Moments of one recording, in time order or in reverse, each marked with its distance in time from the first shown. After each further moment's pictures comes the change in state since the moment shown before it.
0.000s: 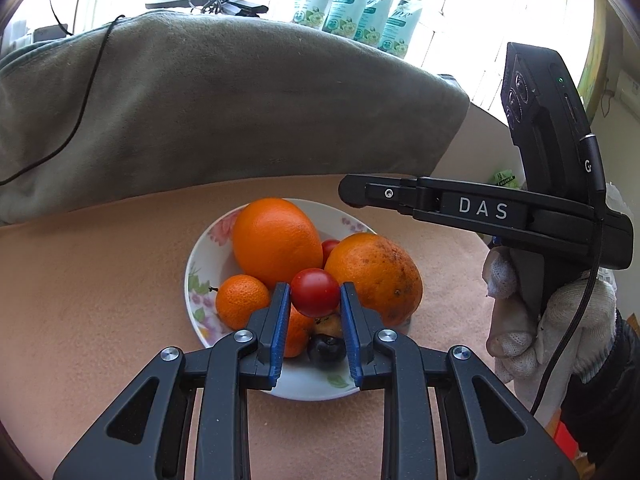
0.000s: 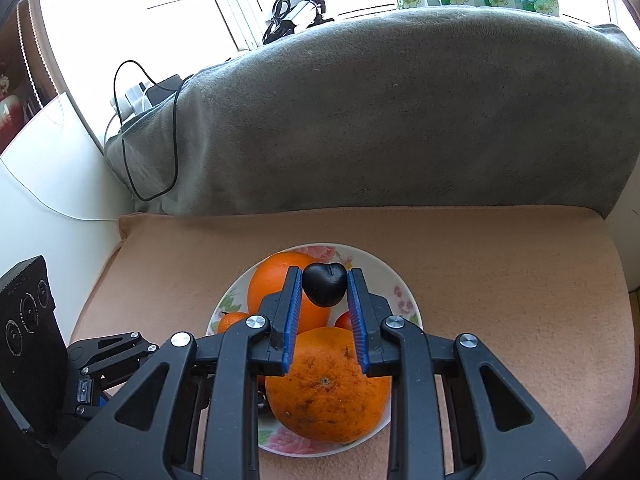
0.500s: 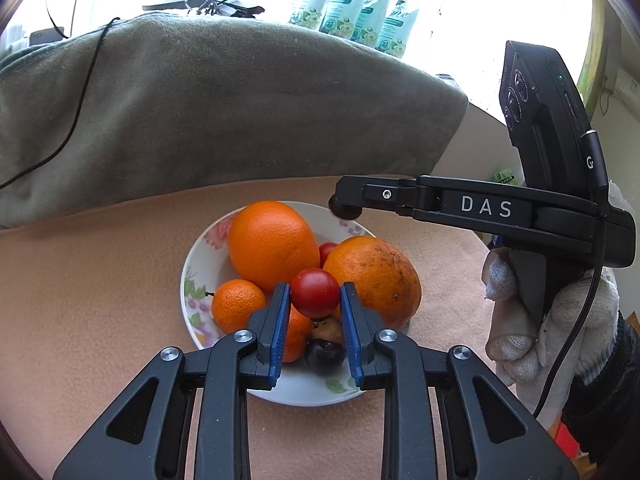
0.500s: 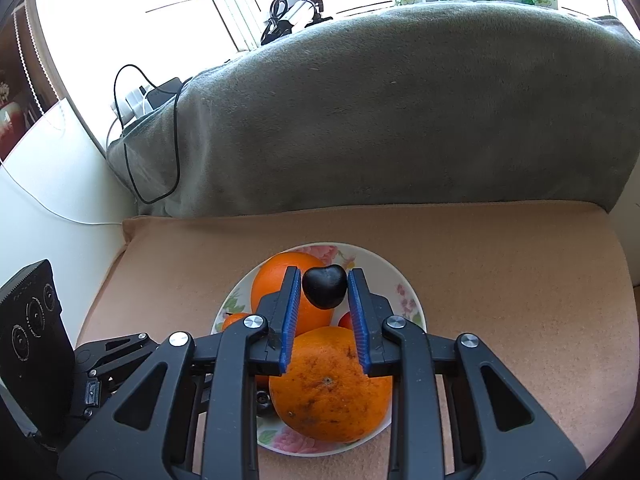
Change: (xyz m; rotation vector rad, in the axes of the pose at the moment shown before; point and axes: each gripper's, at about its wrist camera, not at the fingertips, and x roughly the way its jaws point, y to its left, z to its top) left arm 0.004 -0.004 -0.001 0.009 -0.008 -0.002; right arm 0.000 -0.004 0.001 0.020 0.005 0.018
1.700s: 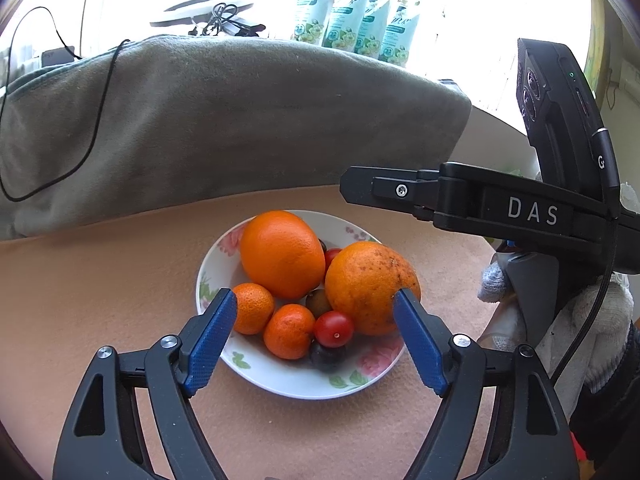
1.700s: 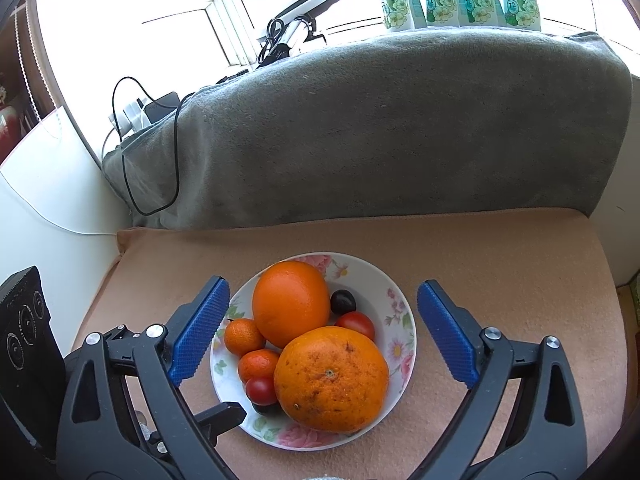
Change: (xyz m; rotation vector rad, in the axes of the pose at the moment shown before) left arm -0.014 -0.008 0.000 0.012 -0.027 0.065; right arm -0.014 0.008 0.002 -0.001 -0.051 -0.047
